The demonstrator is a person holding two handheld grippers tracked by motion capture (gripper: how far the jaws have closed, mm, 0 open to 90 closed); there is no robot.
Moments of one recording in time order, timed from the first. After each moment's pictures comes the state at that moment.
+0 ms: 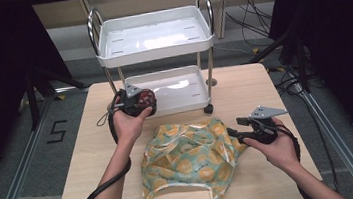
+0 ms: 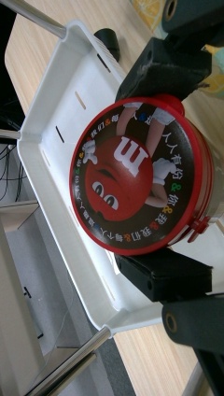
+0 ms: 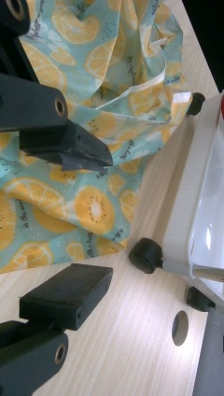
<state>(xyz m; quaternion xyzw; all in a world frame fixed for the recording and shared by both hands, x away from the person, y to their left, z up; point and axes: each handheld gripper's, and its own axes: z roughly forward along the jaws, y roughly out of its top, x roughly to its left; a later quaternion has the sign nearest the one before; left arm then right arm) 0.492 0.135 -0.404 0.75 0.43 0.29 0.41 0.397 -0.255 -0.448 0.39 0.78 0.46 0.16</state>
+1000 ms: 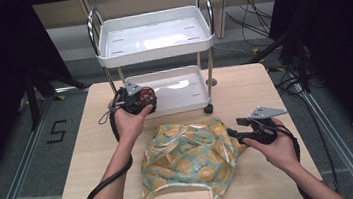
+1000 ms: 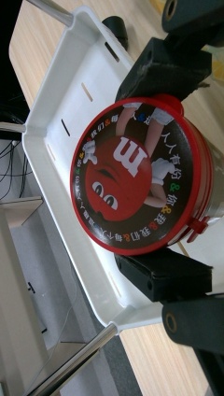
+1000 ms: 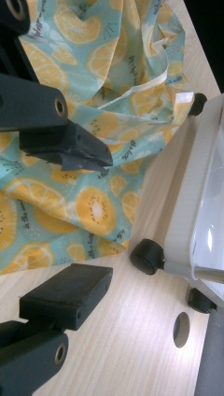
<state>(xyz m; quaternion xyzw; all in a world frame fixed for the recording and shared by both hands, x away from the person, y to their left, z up) 0.500 0.132 -0.408 0.74 0.44 0.29 0.42 0.397 -0.254 -0.449 0.40 0.78 0.46 0.16</state>
